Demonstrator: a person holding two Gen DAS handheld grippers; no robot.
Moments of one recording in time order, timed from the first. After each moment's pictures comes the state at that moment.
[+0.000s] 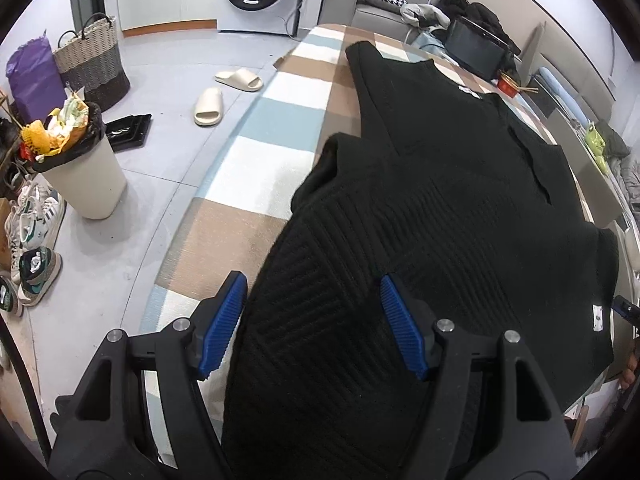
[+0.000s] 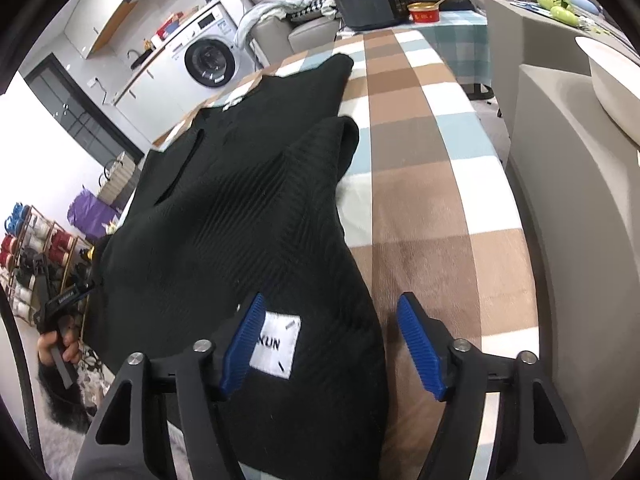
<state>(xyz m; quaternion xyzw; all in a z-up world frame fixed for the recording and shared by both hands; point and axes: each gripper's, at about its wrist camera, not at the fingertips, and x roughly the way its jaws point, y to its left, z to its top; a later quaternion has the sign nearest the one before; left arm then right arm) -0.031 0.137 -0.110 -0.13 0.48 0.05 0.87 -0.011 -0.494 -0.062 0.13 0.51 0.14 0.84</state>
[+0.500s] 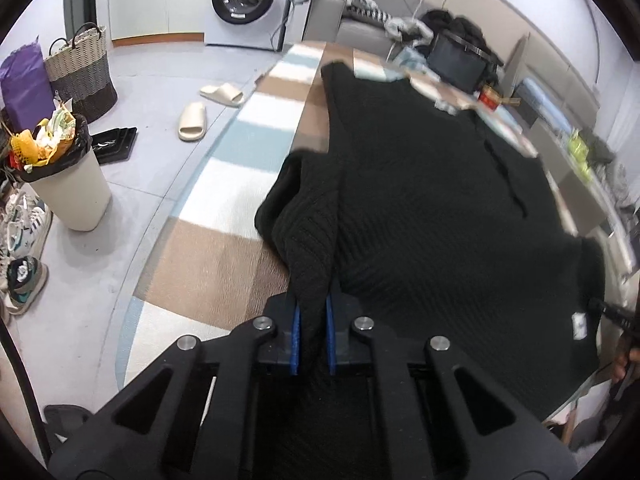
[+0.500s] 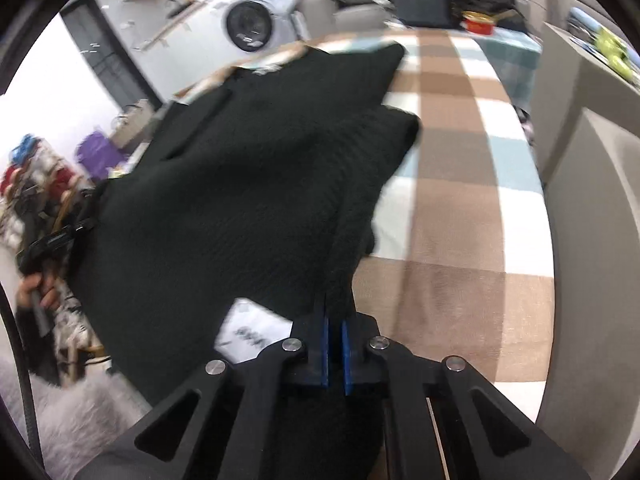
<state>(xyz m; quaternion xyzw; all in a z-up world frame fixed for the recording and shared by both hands) -0.022 0.125 -0.086 -0.15 0.44 0.03 0.89 -0.001 -0.471 -0.059 0.05 0.50 0.20 0.84</state>
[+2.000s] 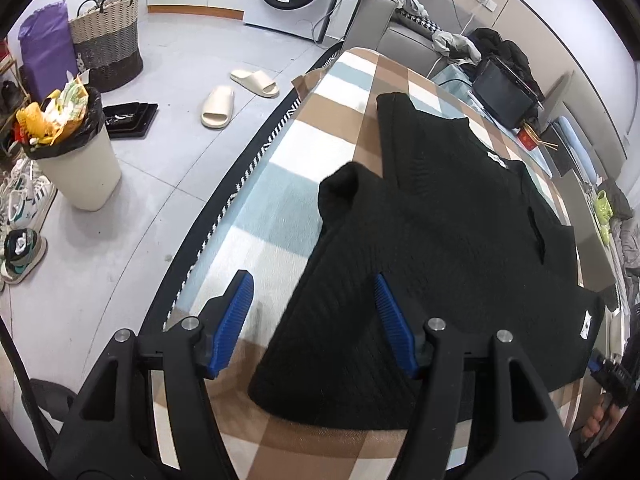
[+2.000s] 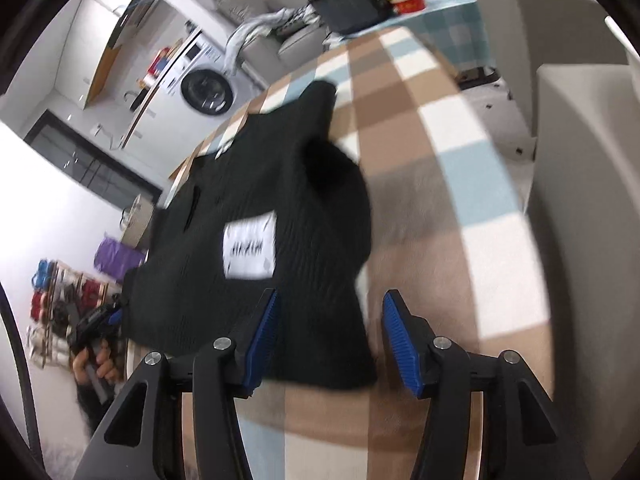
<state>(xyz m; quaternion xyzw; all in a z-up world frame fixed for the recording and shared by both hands) 0.062 0.170 -0.095 -0.21 0.46 0.09 0.86 0.056 -0.525 -0.072 0.23 0.50 0.16 0.82</state>
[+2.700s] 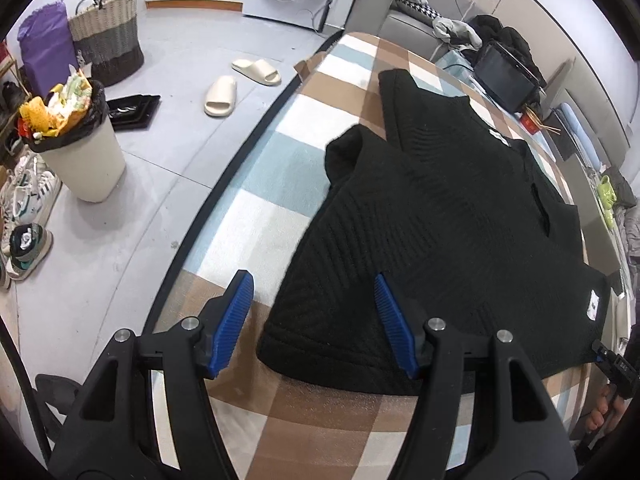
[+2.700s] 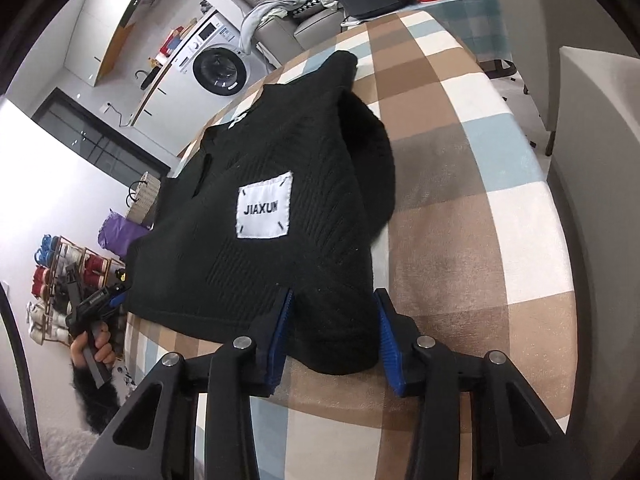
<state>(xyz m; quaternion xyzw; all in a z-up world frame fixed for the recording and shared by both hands) 0.037 0.166 -0.101 -0.19 0.49 0.08 0.85 0.046 -0.508 -0.077 0.21 0.51 0.18 0.81</state>
